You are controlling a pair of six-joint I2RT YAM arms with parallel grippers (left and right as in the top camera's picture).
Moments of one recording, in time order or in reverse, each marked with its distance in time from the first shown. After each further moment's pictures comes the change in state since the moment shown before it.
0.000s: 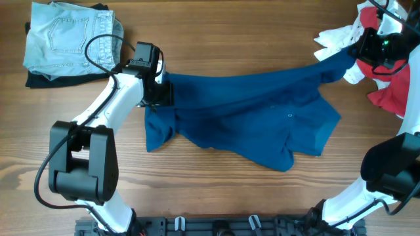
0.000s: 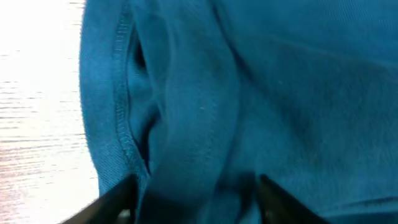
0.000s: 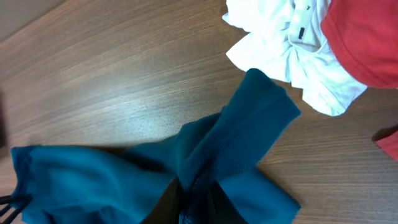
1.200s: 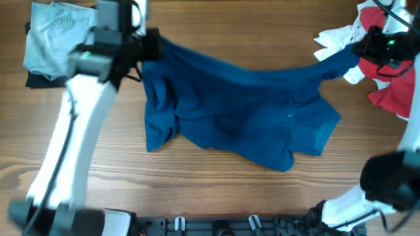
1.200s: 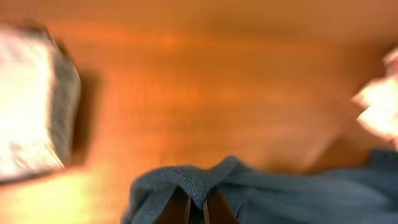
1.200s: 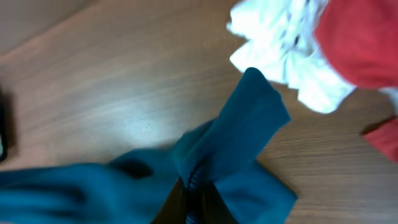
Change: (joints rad) left arm 0.001 -0.293 0.384 -0.076 -0.001 -0.018; right arm -0.001 -0.100 0.018 -0.035 0.010 0.010
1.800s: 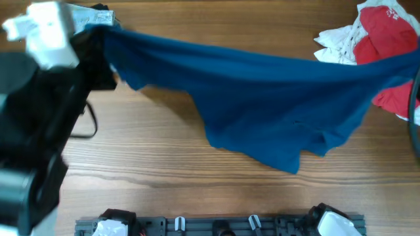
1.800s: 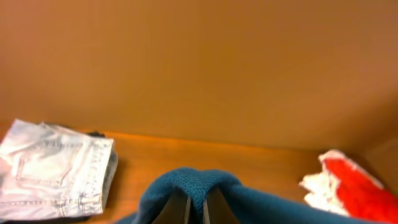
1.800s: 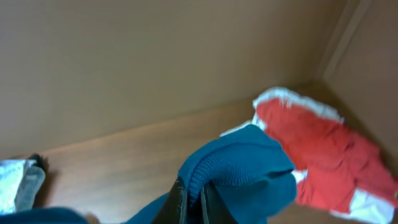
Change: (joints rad) left arm 0.010 -0.483 0.075 -0.042 -0.101 -0.060; right arm -0.113 -0.568 0.217 -0.093 0.016 0.028
